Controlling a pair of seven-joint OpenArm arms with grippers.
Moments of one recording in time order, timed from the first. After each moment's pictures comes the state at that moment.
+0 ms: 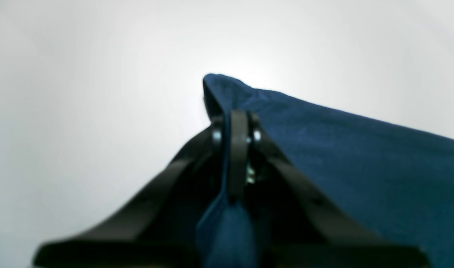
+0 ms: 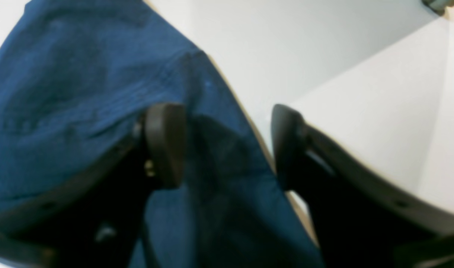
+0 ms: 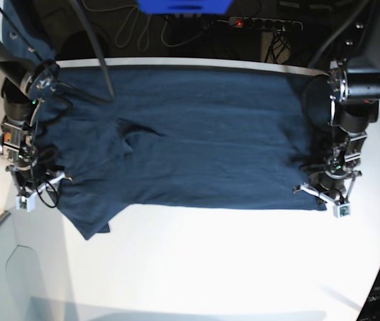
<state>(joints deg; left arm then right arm) -31.4 -15.7 -2.2 14.4 -12.5 -9.4 -8.1 25.8 12.5 40.3 27.3 -26.0 26.4 1.0</state>
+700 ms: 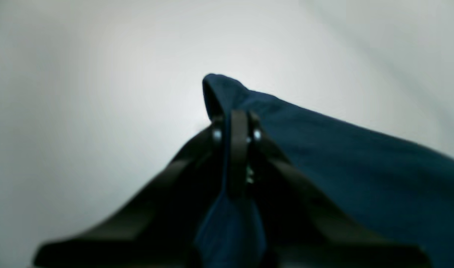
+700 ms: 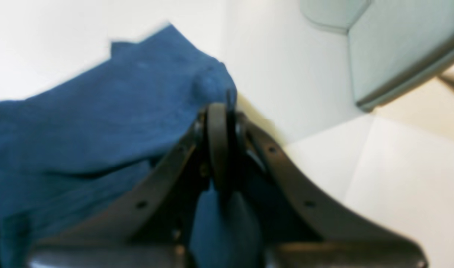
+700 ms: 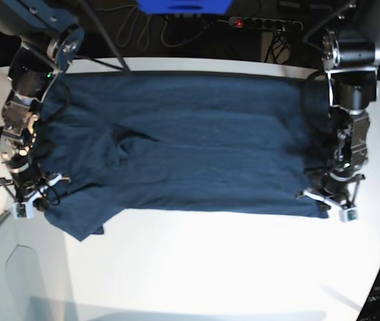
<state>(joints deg) -19.5 -14.9 -8.1 44.2 -16.3 -9.1 6.8 15.1 5.8 37.4 58.9 -26.6 33.7 -1.3</state>
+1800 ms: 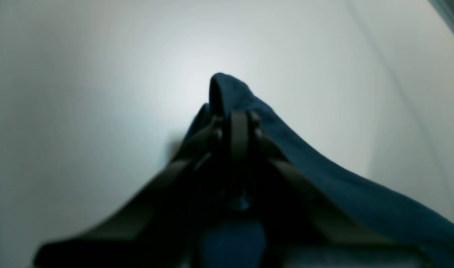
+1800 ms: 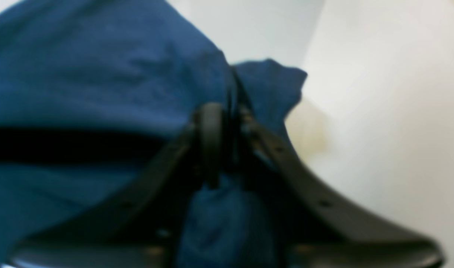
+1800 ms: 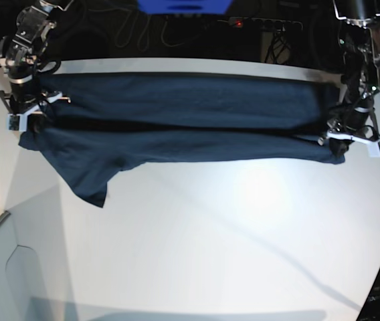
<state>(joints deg) 10.2 -14.9 -18.3 75.4 -39.0 -9.0 17.5 -10.5 -4.2 45.5 80.5 -19.4 34.3 -1.9</state>
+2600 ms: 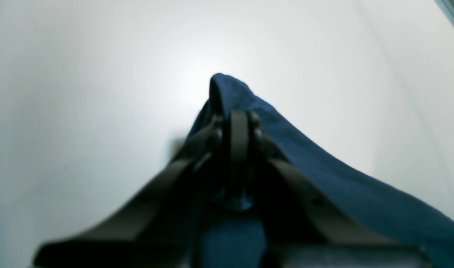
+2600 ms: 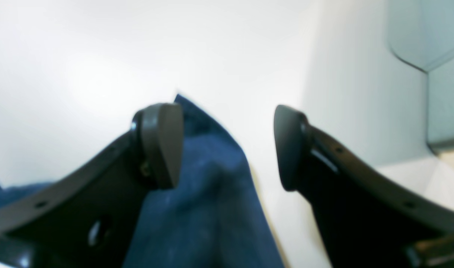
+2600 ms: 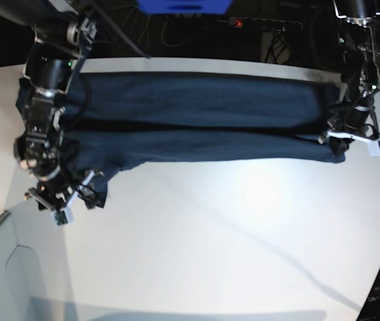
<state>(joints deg) 10.4 -15.0 -18.2 75.4 -39.1 -9.0 17.3 13.9 1.8 26.0 64.1 -25.8 34.3 -10.9</state>
